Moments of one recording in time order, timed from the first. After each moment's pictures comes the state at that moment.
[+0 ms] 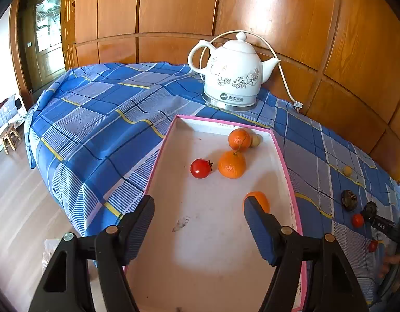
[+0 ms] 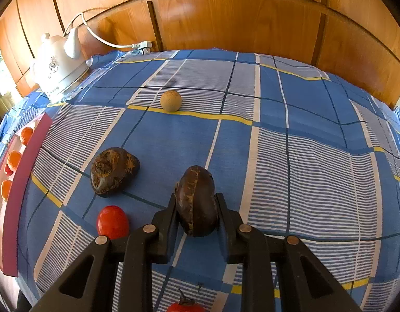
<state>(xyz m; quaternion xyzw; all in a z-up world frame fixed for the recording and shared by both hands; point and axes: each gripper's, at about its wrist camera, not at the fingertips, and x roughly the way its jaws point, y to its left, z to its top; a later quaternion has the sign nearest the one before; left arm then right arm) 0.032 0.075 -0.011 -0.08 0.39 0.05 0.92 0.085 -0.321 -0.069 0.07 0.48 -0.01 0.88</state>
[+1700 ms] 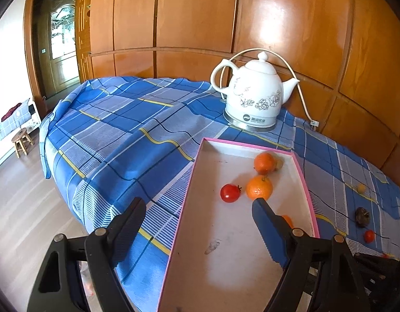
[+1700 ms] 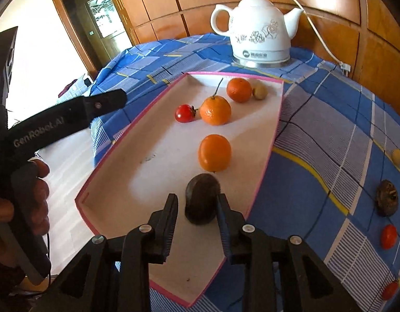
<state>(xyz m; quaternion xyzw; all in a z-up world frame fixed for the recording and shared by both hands) 0.034 0.104 0.004 -0.07 0.35 0.09 0.93 0.039 -0.059 -0.023 -0.01 0.45 0.29 0.84</state>
